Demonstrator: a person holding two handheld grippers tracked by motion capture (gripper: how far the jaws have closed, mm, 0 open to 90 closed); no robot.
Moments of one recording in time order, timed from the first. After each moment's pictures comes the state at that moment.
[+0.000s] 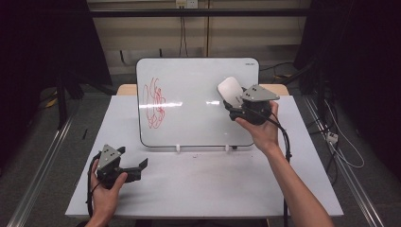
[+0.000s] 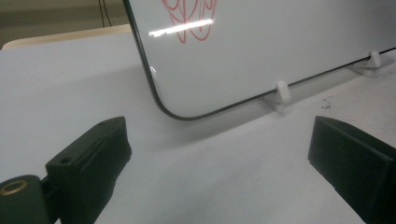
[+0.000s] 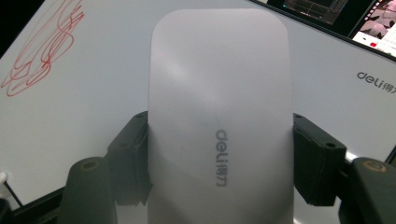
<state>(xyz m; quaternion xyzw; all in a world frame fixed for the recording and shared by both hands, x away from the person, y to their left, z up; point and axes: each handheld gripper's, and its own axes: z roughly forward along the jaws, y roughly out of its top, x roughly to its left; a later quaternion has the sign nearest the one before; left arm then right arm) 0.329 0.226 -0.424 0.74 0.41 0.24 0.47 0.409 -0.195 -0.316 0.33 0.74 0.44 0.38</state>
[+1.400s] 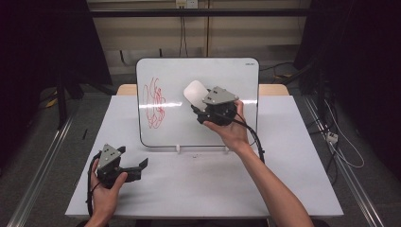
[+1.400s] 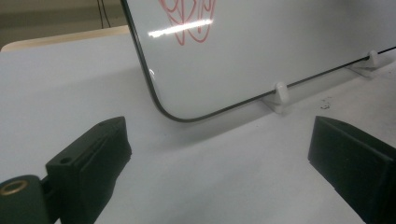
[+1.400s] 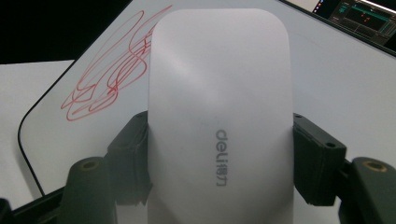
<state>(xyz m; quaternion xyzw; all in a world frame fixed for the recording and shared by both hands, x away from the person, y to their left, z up) 0.330 0.226 -0.423 0.74 0.41 0.24 0.47 0.424 -0.109 -0.321 0.26 0.77 0.45 0.36</state>
